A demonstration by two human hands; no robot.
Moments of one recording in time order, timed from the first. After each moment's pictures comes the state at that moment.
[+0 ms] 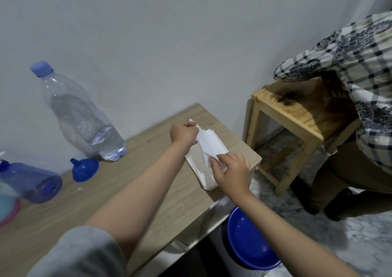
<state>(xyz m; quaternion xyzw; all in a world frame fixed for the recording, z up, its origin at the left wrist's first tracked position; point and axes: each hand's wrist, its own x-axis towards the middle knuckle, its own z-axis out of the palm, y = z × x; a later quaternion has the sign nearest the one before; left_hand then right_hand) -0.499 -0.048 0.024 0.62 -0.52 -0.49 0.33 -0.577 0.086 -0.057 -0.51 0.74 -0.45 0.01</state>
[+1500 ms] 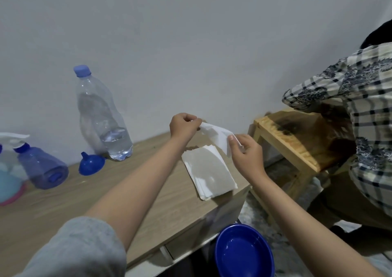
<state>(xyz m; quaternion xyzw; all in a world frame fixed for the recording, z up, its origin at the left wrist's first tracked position) -0.485 -0.049 0.076 0.55 -0.55 -0.46 0.43 -0.626 0.077 0.044 -0.50 0.64 -0.55 0.16</state>
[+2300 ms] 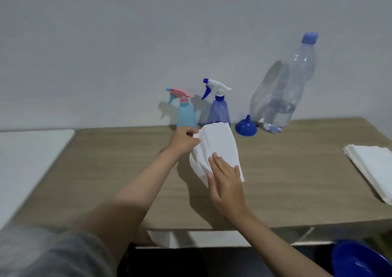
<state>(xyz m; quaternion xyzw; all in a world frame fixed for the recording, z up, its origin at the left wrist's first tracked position) 0.018 0.047 0.032 0.69 -0.53 -0.33 0.36 -0.136 0.141 -0.039 -0.75 0.50 -0.41 0.14</state>
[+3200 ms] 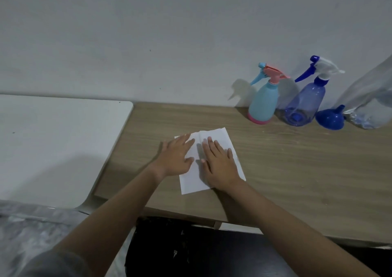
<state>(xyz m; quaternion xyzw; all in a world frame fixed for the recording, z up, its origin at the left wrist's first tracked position) 0.291 0.132 -0.047 0.68 -0.71 -0.17 0.00 0.114 0.112 -0.074 -0.86 0.47 -0.08 0.21</state>
